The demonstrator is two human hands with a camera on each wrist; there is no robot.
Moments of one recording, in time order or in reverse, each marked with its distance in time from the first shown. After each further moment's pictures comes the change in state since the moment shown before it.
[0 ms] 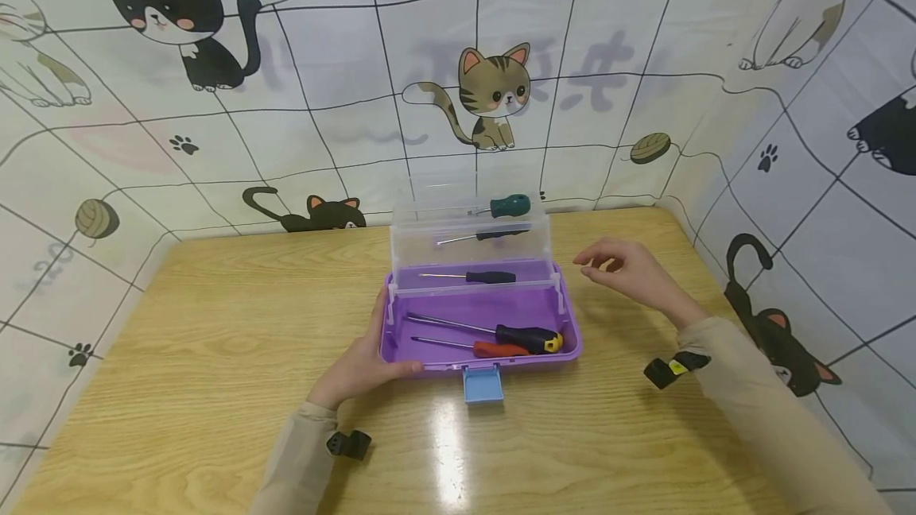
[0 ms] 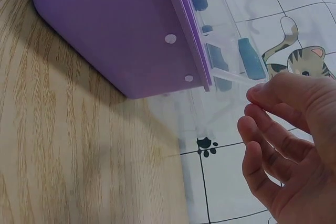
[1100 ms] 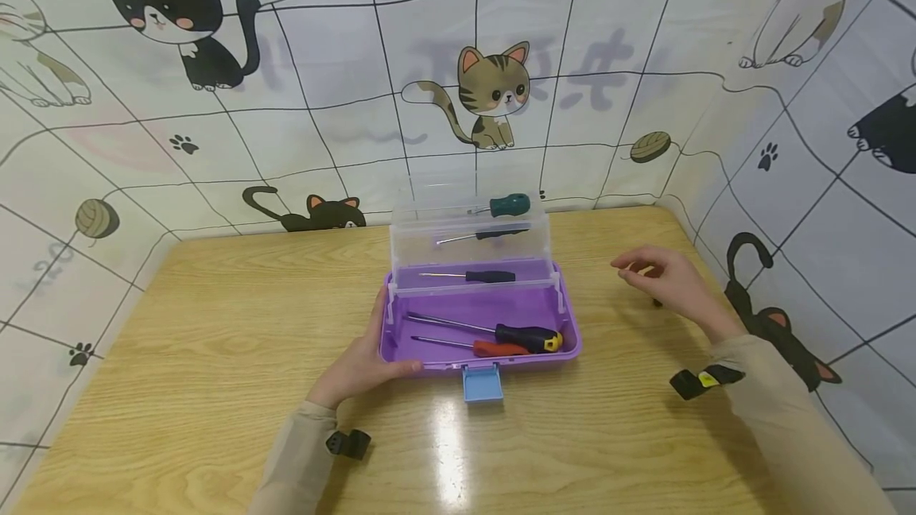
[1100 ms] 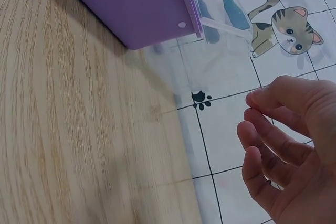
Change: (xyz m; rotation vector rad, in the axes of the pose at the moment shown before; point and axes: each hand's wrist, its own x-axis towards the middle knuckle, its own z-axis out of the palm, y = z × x) left_hand 0.000 0.001 0.000 -0.017 0.003 0.018; right_hand -0.033 0.028 -0.018 -0.001 0.112 0.043
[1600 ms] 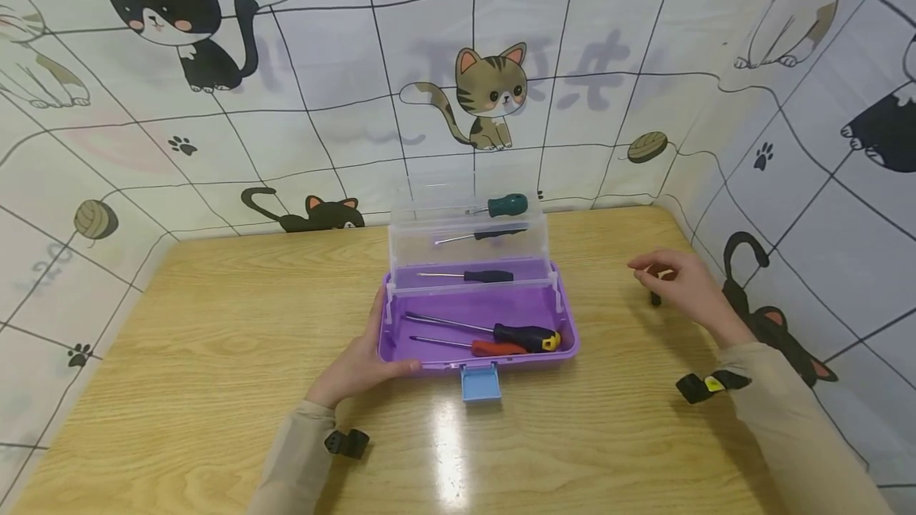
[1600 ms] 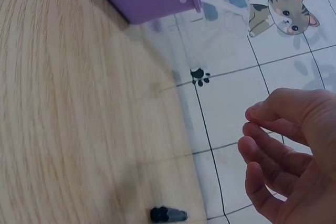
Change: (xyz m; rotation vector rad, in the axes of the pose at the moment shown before) left_hand 0.001 0.000 0.000 -0.027 -0.005 0.007; right_hand -0.014 0.009 -0.010 -0.063 0.065 0.048
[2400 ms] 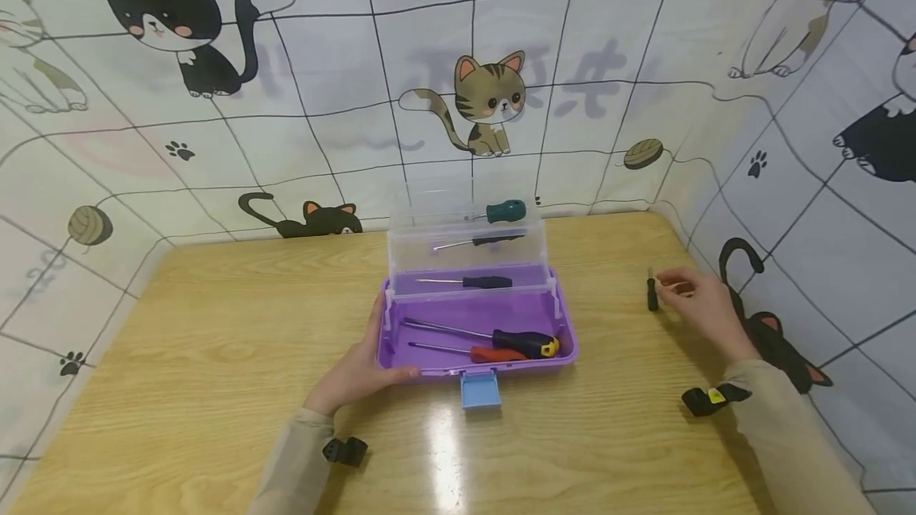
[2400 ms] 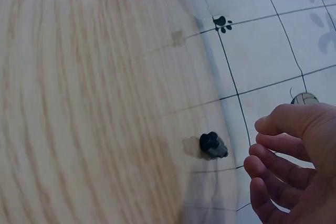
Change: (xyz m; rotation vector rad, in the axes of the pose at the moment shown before) left_hand 0.000 -0.001 0.001 0.003 0.001 -0.004; right_hand -0.023 0.043 -0.002 -0.128 0.102 0.161
